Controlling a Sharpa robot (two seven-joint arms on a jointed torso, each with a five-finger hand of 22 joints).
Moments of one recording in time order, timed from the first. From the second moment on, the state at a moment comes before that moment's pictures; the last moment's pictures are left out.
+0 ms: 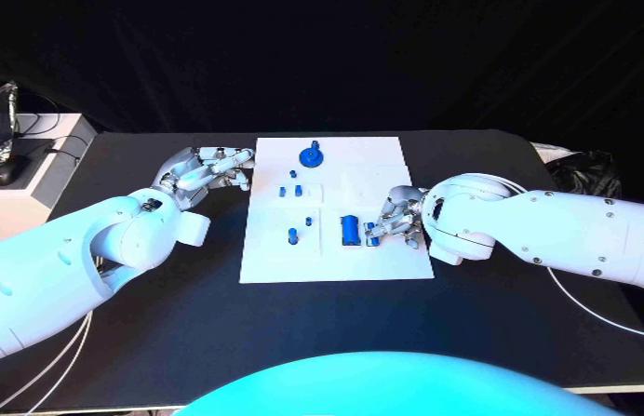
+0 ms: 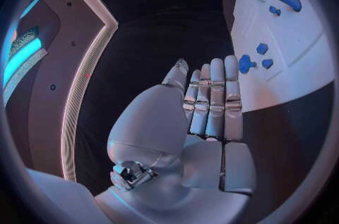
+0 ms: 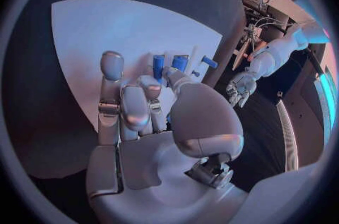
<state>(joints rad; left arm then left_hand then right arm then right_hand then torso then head) 0.90 -0.88 0.22 1.47 -0.25 -0.17 0.25 1.44 0.08 -0.09 0.04 0.22 1.03 0.15 0.07 0.06 1.10 0.10 0.23 0.07 0.98 0.05 0.85 0.41 0.12 1.08 0.06 0.28 1.15 1.16 -0.88 -0.14 1.66 -1.06 -0.12 -0.61 1.11 0.01 0.22 0.05 0.41 1.11 0.07 0.07 0.70 1.30 -0.02 0.93 1.25 1.44 -0.09 1.24 0.99 0.09 1.46 -0.10 0.32 1.31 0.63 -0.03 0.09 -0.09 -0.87</state>
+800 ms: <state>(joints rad) 0.90 -0.89 0.22 1.47 -0.25 -0.16 0.25 1.44 0.08 -0.10 0.05 0.22 1.03 0.15 0.07 0.06 1.10 0.10 0.23 0.07 0.98 0.05 0.85 0.41 0.12 1.08 0.06 0.28 1.15 1.16 -0.88 -0.14 1.65 -1.07 -0.17 -0.61 1.14 0.01 0.11 0.03 0.16 1.14 0.05 0.07 0.60 1.31 -0.03 0.93 1.24 1.44 -0.09 1.24 0.99 0.08 1.46 -0.10 0.30 1.31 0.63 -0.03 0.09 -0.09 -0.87</state>
